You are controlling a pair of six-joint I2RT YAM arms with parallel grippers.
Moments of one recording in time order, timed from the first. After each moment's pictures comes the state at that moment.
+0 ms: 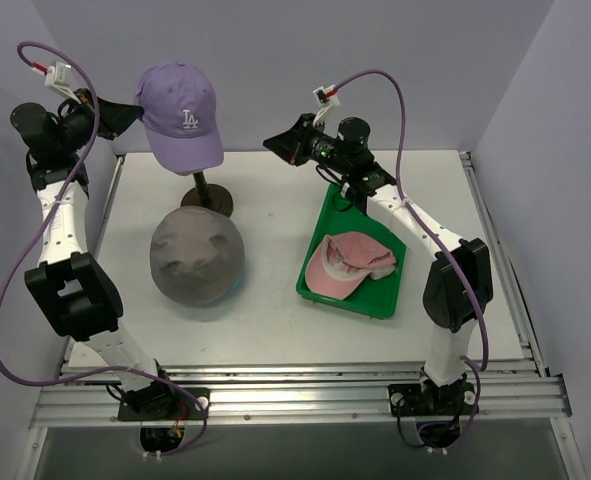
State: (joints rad) left arm 0.34 1.82 1.75 0.32 1.01 -0.69; right arm 0.50 1.86 1.65 0.30 -0.49 0.60
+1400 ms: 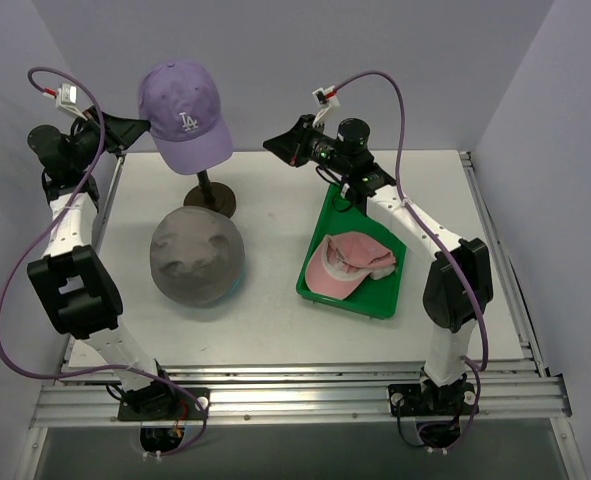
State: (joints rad) left arm 0.34 1.83 1.56 0.56 0.98 -0.88; right arm 0.50 1.86 1.64 0.31 -0.49 0.60
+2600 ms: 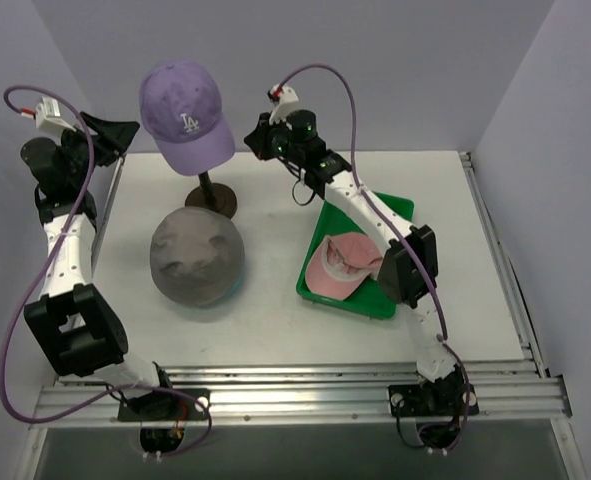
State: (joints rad) left arm 0.35 1.58 1.39 0.33 0.65 -0.81; right arm 0.60 2.24 2.19 -0.05 -0.18 0.33
